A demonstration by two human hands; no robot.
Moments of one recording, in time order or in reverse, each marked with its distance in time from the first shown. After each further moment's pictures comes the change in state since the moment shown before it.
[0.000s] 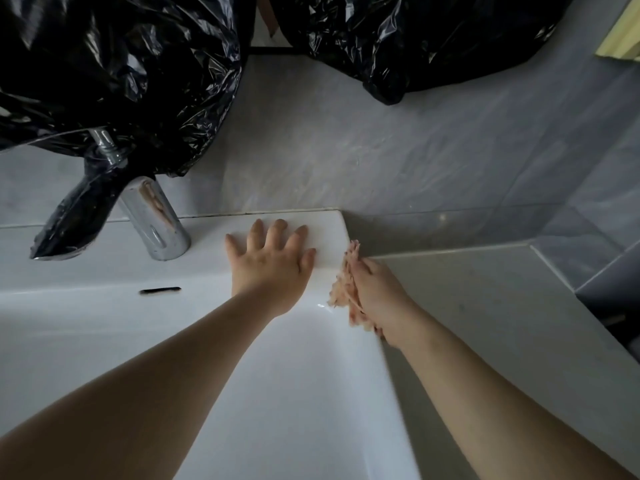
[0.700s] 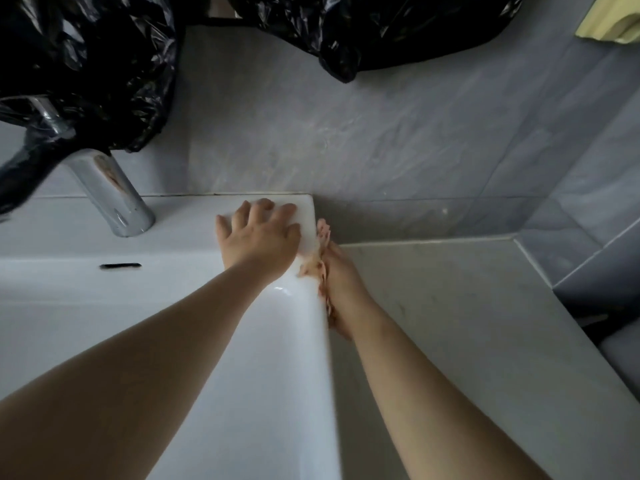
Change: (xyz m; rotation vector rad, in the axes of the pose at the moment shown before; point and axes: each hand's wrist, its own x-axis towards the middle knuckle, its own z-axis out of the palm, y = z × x) left_hand 0.013 0.046 -0.004 -0.191 0.033 -0.165; right_hand 0.027 0.032 -0.001 0.550 -0.150 -0.022
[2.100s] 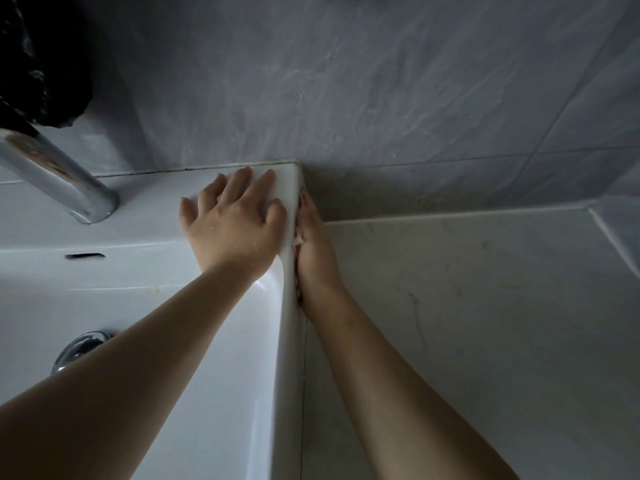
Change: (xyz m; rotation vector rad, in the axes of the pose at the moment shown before) left_hand 0.002 0.014 0.021 0.051 0.270 -0.109; right_hand 0.055 0.029 0.006 0.220 -0.139 -0.175
